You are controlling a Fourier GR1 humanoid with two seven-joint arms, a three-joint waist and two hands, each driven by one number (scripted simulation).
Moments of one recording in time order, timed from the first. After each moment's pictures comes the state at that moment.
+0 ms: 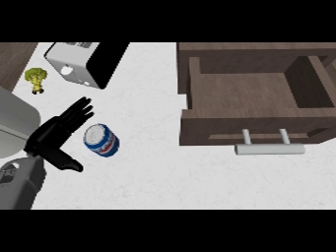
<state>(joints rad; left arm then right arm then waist) -0.35 0.31 0.14 -0.86 0.16 -0.64 -0.20 0.43 -0.07 -0.64 -2.15 -0.44 0.47 0.10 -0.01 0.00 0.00</state>
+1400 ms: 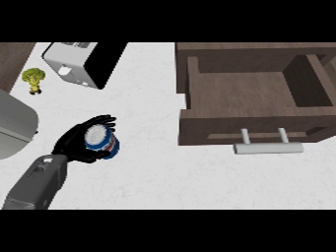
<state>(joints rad) -0.58 0.26 0.16 -0.25 -0.01 -0.63 -0.50 0.42 -0.05 -0.72 -2.20 -0.53 0.55 0.19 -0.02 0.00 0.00</state>
